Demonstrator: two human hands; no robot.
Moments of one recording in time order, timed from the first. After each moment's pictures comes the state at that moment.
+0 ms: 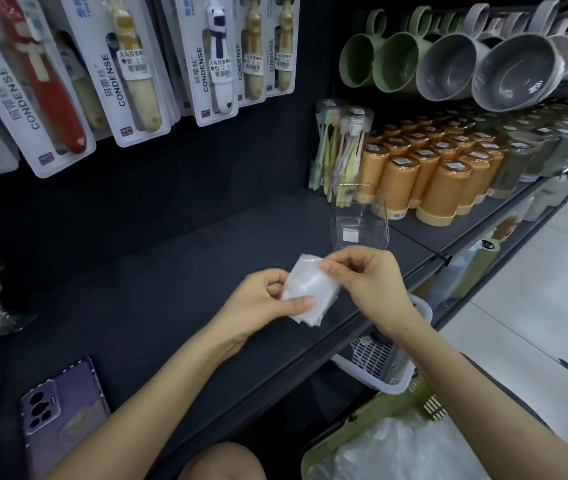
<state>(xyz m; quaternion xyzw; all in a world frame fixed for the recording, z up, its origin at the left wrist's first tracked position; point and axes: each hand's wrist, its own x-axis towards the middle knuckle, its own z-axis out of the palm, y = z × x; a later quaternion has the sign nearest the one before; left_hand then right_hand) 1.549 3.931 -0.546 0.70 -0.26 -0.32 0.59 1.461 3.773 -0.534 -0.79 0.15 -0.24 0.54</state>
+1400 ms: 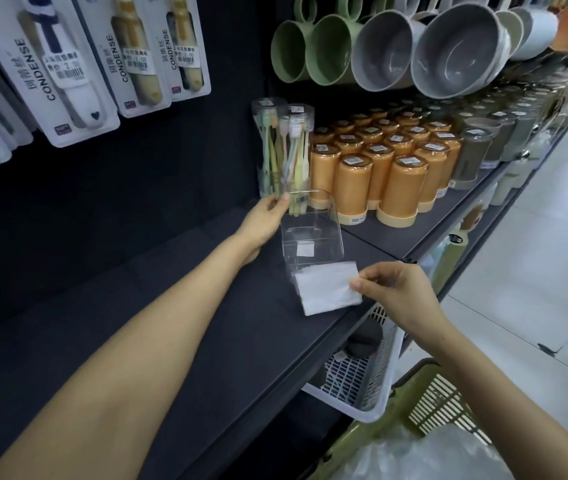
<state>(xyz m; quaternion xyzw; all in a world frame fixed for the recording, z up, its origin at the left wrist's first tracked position) 1.656 3.741 -0.547 0.76 -0.29 -0.23 0.53 1.432 3.654 -0.567 -0.81 0.26 -0.23 0.47</state>
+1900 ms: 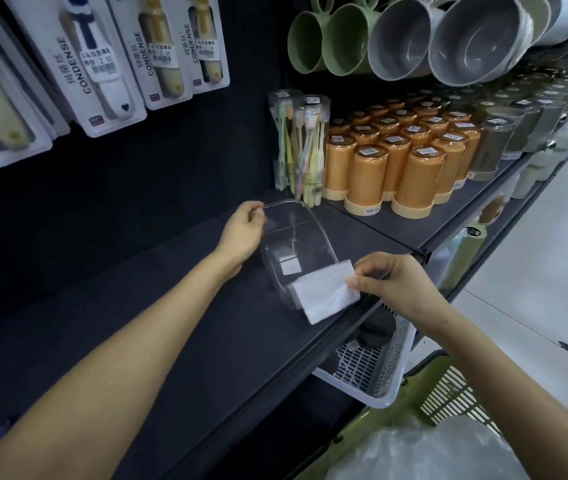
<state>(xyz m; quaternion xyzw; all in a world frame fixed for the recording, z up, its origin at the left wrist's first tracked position) 1.653 3.798 -0.561 0.80 -0.24 -0.13 0.53 1.440 3.662 -0.566 -0.83 0.21 -0.17 0.49</state>
